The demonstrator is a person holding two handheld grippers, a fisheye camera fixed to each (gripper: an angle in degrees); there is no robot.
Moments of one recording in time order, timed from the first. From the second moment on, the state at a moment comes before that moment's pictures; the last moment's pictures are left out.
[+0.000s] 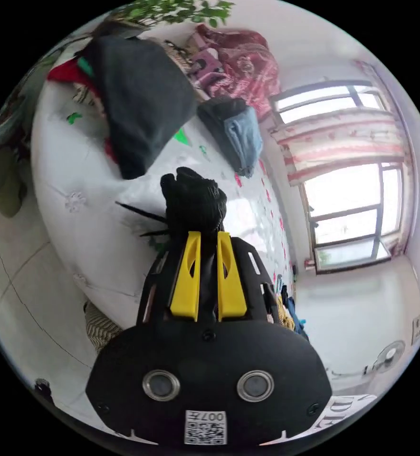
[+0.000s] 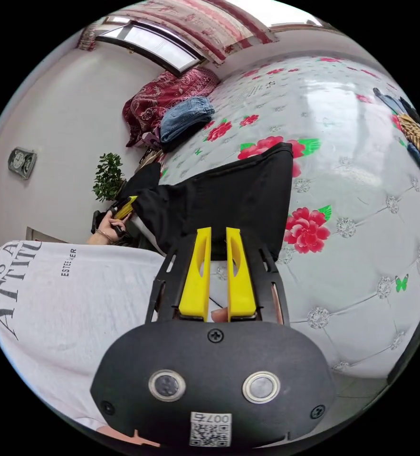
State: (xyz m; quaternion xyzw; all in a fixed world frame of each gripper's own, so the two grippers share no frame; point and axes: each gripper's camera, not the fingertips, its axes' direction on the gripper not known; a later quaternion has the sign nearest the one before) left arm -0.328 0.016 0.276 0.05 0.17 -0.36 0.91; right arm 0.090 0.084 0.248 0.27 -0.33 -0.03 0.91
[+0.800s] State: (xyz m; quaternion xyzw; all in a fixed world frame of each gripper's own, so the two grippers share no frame) left arm -0.152 -0.011 0.329 -0.18 0.19 -0.05 0.96; right arm 0.289 0.092 0.352 0.26 -0.44 0.12 0.85
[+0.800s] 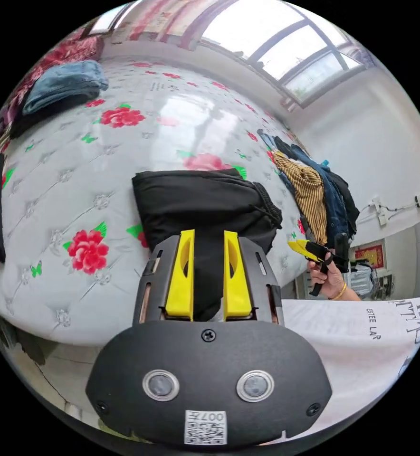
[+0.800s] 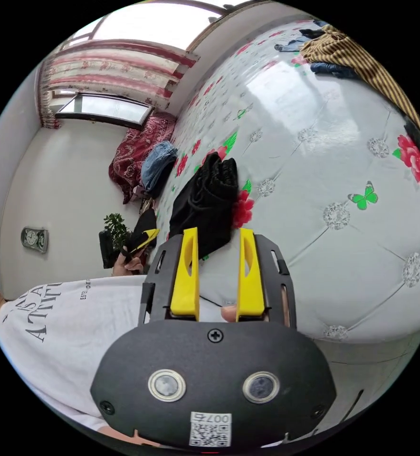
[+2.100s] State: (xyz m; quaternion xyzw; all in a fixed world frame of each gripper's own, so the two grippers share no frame) left arm -0.493 -0.426 0.233 0.00 0.13 -0.18 0.97; right arm -0.037 -0.511 0.041 0.37 -0.42 -0.10 0.82
